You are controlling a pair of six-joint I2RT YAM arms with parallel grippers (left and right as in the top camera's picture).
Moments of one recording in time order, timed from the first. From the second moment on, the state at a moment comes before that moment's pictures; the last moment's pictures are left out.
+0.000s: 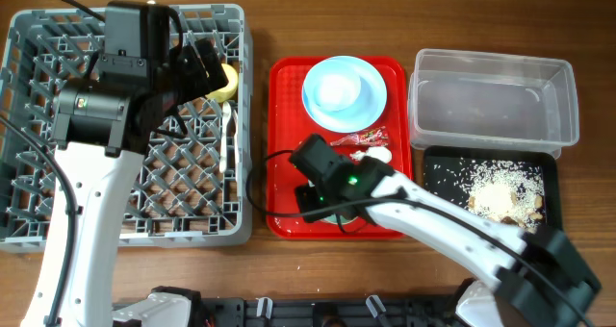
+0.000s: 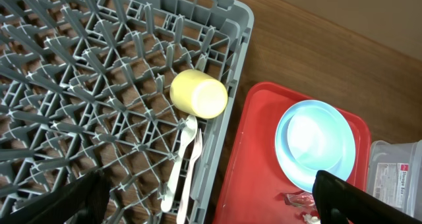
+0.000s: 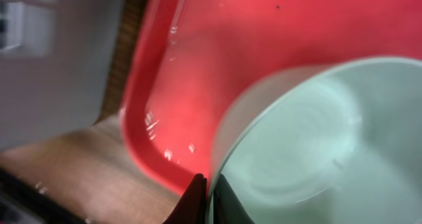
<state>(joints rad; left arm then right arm) -0.17 1.41 1.63 -1.12 -0.11 -0.49 0.88 1.60 1.03 -0.68 -0.12 0.53</state>
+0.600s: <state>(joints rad) -0.17 1.41 1.63 -1.11 -0.11 -0.49 0.61 1.47 1.01 -1.02 0.04 0.53</state>
